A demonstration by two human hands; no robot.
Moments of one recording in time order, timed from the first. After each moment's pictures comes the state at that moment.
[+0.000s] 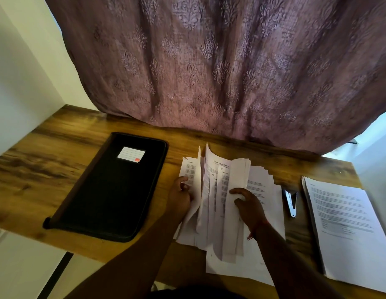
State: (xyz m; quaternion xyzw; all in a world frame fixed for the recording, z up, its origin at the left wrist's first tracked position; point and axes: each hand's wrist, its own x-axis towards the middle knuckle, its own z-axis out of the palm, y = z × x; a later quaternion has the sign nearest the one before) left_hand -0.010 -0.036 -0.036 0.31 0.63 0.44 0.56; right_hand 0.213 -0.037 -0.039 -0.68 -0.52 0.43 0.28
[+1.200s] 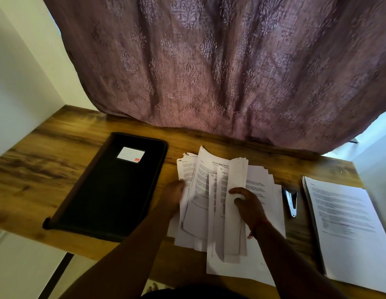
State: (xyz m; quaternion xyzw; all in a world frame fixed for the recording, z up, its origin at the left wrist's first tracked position) left_hand -0.028 -0.034 -0.030 0.41 0.69 0.30 0.52; right_hand 0.214 -0.035 -0.034 -0.67 -0.54 0.43 0.26
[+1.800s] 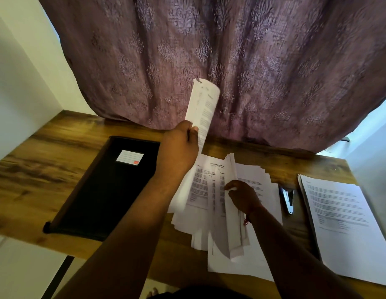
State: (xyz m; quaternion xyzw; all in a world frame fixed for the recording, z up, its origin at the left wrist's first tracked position) left_hand -0.007 -0.023 0.146 0.62 0.65 0.43 0.13; right_hand 0.199 -0.016 -0.003 -0.69 -0.57 0.42 0.17
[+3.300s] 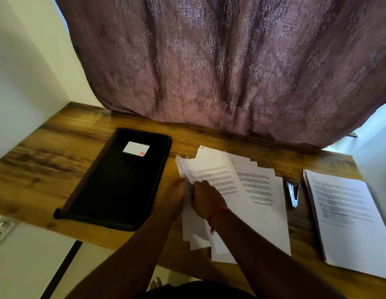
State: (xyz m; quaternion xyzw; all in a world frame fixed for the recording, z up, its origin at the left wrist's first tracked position) left_hand -0.020 -0.066 -0.014 0.26 0.66 0.39 0.59; right_hand 0.092 -0.057 -0.020 -0.57 -0.80 0.18 0.05
